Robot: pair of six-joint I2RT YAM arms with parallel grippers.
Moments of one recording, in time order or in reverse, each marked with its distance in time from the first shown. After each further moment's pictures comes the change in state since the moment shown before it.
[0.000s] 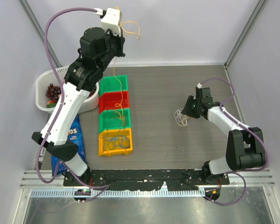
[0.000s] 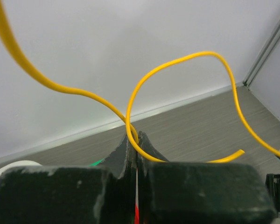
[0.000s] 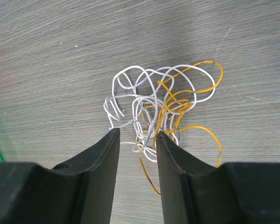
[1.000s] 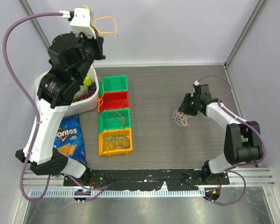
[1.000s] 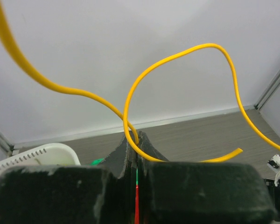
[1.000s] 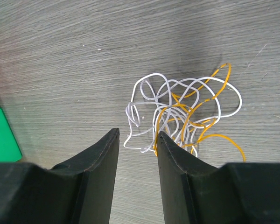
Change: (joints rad) left arm 0.010 -0.164 0.018 -0.118 -0.132 -0.031; right arm 0.000 0.084 0.075 -0.003 -0.093 -0.006
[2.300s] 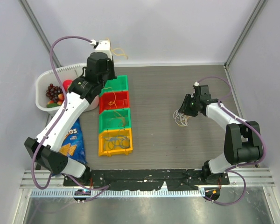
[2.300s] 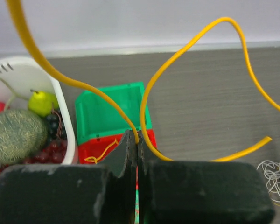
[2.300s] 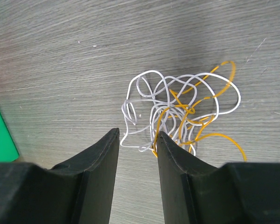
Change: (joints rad) left arm 0.098 -0.012 -0.571 0.220 0.024 -0.151; right arm 0.000 0.000 -0.008 0.000 0.003 0.000
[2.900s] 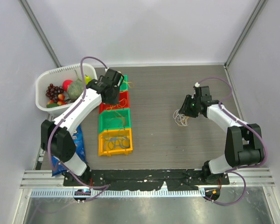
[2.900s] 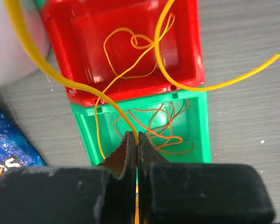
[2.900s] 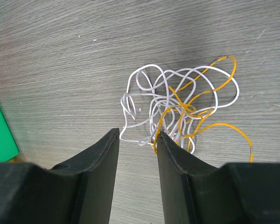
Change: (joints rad) left arm 0.008 0.150 -0.137 -0.420 0.125 -0.150; right arm 0.000 -0.033 -0.026 -0.006 -0.001 0.002
